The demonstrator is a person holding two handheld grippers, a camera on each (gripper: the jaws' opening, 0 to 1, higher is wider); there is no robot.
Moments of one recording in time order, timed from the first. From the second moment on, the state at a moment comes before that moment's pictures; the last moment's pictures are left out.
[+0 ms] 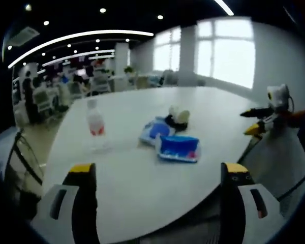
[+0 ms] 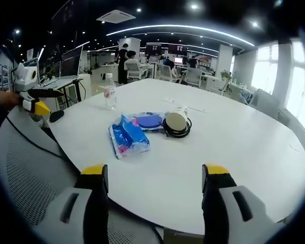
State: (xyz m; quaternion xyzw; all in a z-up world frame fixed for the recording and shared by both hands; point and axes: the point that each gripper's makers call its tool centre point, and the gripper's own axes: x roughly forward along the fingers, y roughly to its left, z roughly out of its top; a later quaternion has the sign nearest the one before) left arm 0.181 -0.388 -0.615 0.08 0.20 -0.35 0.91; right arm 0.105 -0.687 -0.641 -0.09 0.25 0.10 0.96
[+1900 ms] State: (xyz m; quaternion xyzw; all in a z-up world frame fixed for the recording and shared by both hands) left arm 0.176 -0.387 -0.644 0.09 0.24 -0.38 0.89; right arm 0.108 -0.693 -0.636 -0.15 0.25 0.08 0.95
